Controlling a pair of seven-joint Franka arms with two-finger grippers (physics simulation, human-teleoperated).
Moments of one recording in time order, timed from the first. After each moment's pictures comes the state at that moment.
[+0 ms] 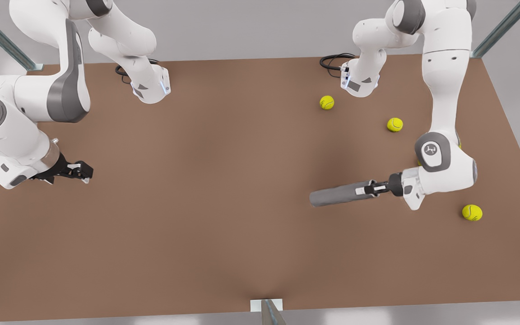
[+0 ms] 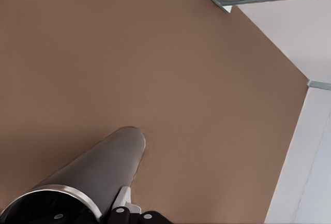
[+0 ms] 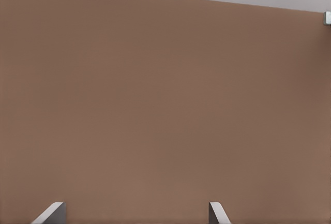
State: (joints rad) left arm -0.03 0.39 0.00 -1.76 -0.82 1.93 0.13; right arm -0.08 0.19 0.14 -1.42 -0.17 1.63 0.03
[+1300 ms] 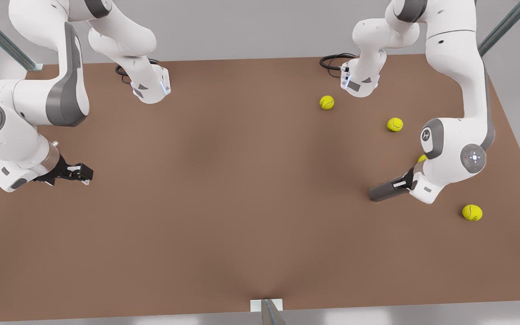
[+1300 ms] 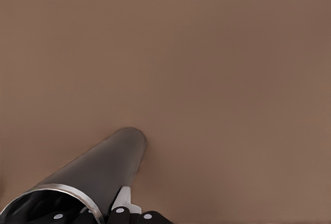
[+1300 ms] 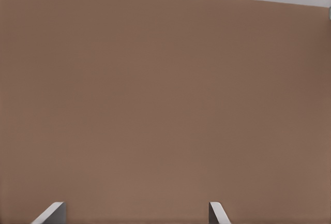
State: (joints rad) left arm -0.03 0.30 0.00 -1.76 -0.11 1.96 -0.24; right arm -0.09 0.21 0.14 -1.42 -0.16 1.63 0.03
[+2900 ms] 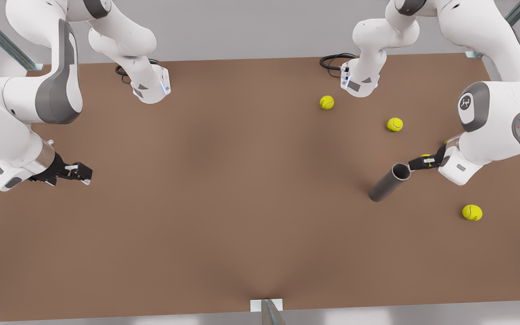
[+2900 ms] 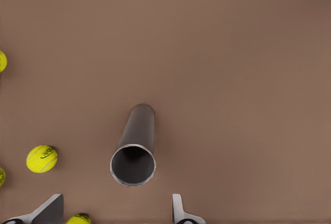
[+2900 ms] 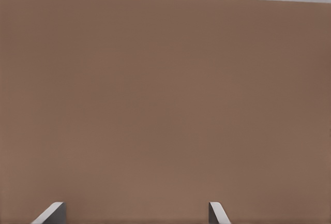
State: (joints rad) left arm -0.01 0.25 -0.01 -1.45 -0.06 1.54 -0.13; right arm -0.10 0.21 0.13 -1.40 -0.08 1.63 0.02
